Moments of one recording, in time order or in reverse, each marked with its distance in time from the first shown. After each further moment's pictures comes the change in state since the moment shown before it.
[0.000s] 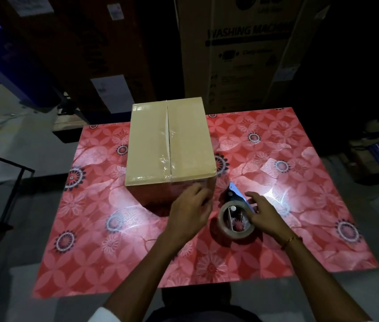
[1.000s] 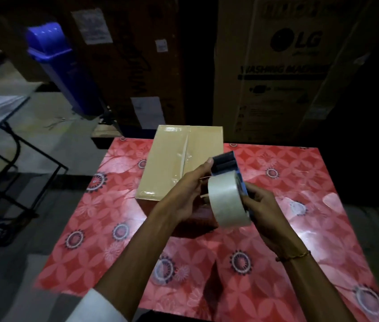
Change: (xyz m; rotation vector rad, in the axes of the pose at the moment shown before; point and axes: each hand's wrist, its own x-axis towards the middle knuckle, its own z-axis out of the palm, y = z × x) left_hand 0.086 0.033 -0.076 -1.270 -0.104 -0.855; right_hand -0.004 -0.135 -0.054 0.717 -0.152 -0.346
